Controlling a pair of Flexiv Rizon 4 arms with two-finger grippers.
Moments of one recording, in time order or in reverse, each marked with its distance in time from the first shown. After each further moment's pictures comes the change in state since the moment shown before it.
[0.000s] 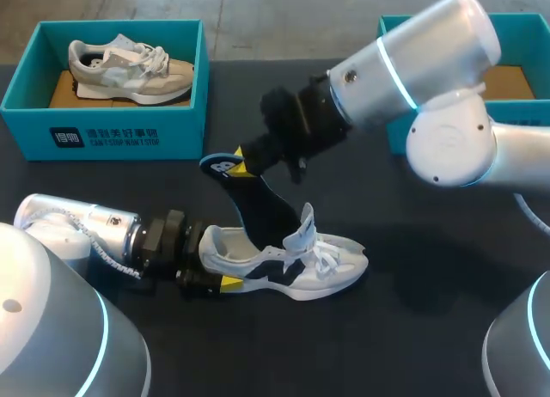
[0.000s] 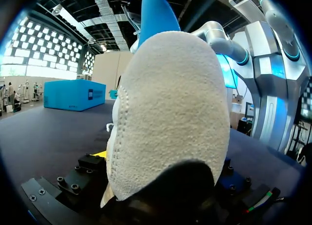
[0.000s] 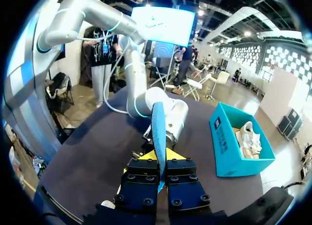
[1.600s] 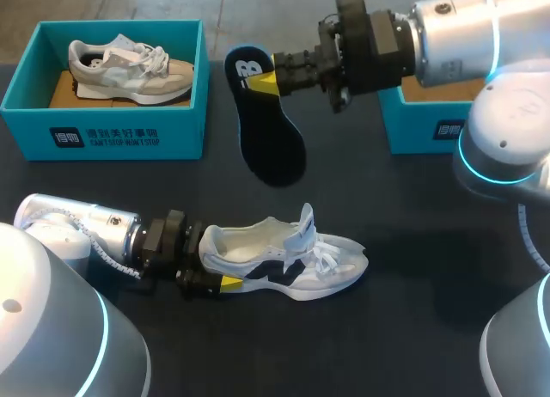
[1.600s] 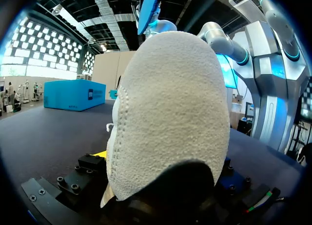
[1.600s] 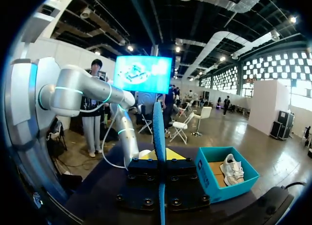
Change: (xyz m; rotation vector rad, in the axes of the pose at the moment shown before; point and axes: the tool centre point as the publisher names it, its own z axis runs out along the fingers) left arm 0.000 0.000 0.000 0.000 0.000 0.000; right arm -0.021 0.117 -0.123 -0.401 -0.117 0.138
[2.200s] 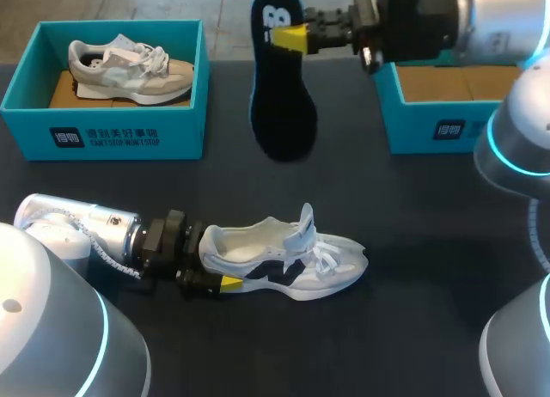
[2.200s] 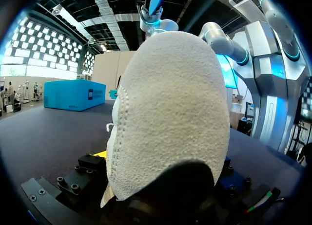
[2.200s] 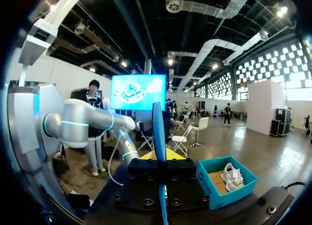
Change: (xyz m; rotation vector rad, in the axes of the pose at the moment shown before) left arm 0.000 0.000 0.000 0.000 0.000 0.000; right arm 0.010 0.070 -0.049 -0.128 -0.024 0.097
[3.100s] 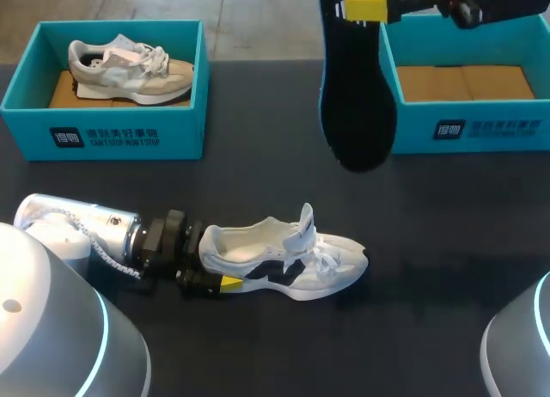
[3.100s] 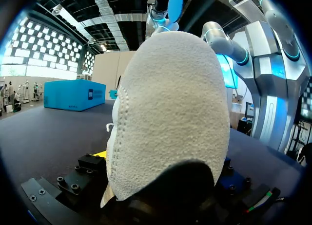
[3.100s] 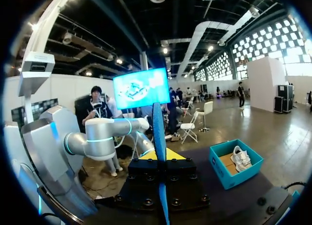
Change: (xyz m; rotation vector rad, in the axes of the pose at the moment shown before) left arm 0.000 0.000 0.000 0.000 0.000 0.000; right arm 0.047 0.052 -0.067 0.107 0.038 0.153
